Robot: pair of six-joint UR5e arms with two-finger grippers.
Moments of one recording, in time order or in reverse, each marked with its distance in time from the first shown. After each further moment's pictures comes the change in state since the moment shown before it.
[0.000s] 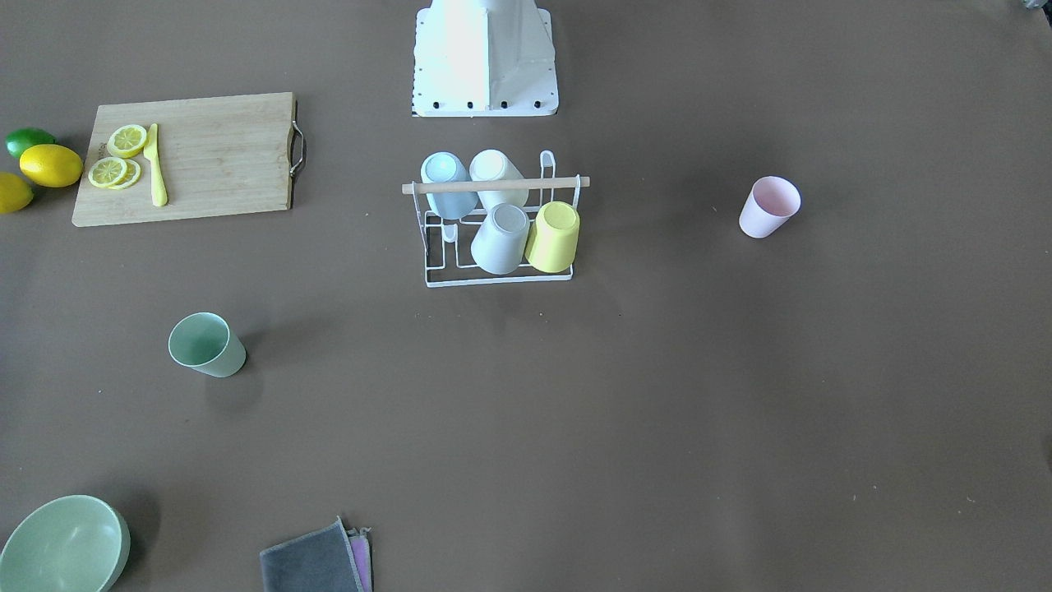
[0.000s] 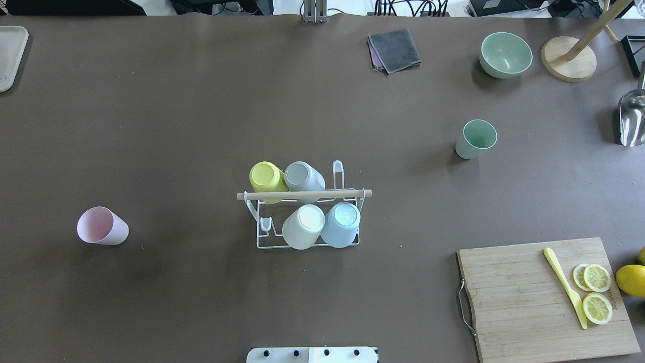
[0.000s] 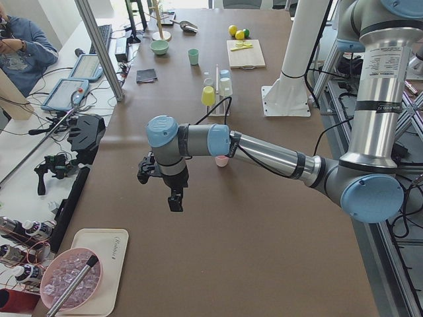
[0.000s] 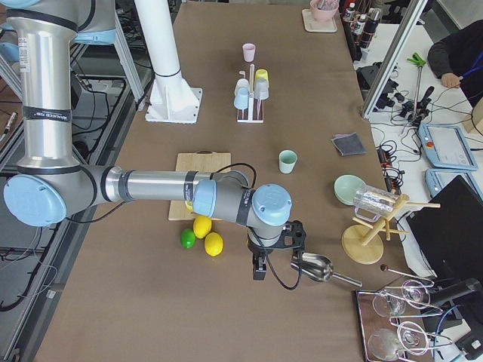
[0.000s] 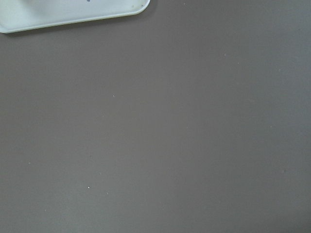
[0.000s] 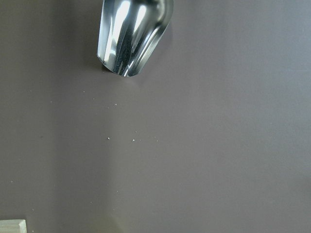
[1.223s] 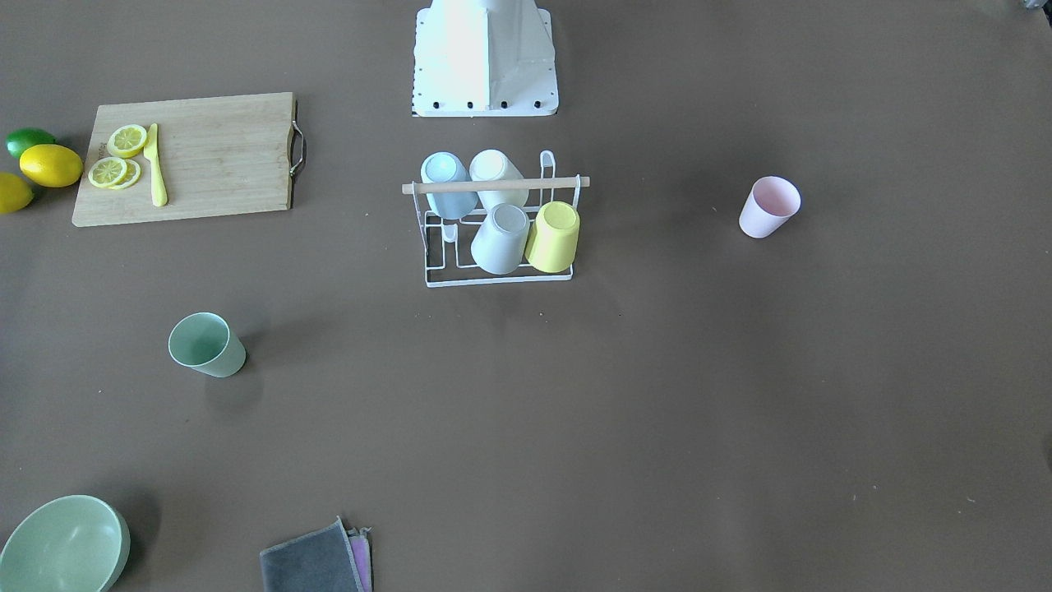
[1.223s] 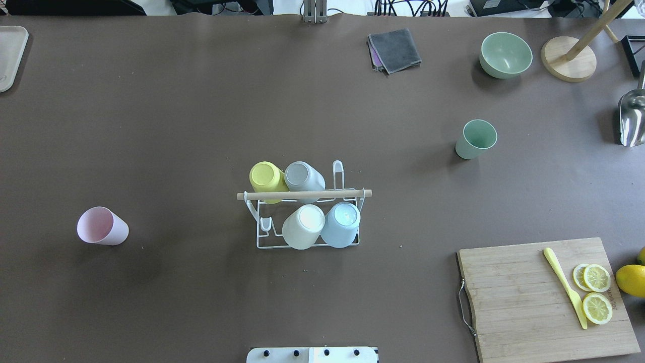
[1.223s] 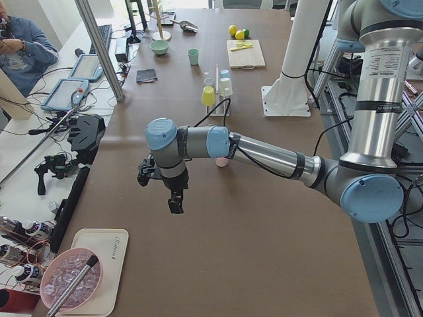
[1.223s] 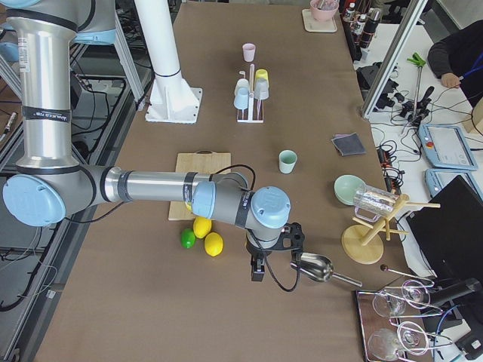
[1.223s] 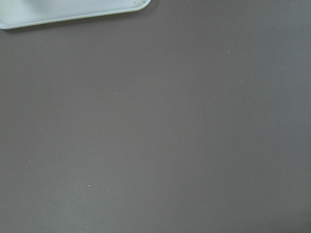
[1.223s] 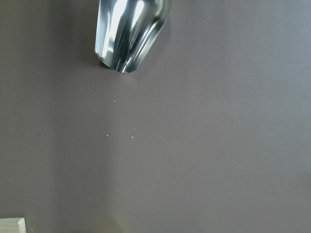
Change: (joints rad) left arm 0.000 -0.002 0.010 -0.002 -0.001 0.001; right arm 0.000 -0.006 -0.004 0.000 0.003 0.000
